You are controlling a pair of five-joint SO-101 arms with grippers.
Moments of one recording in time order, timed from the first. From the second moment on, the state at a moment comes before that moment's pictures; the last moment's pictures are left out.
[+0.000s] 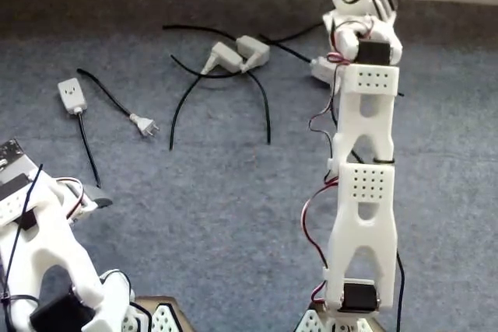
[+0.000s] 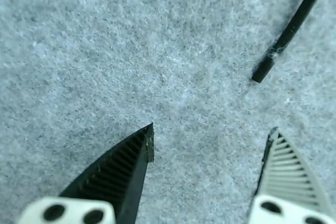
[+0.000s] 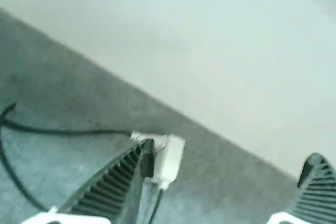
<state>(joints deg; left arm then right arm) -43.8 -24.7 54.2 63.3 8.3 -2.4 64.8 -94.0 59.4 34.4</state>
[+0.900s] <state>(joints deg) -43.8 -24.7 54.2 63.3 8.3 -3.9 12.0 -95.6 98.9 13.8</state>
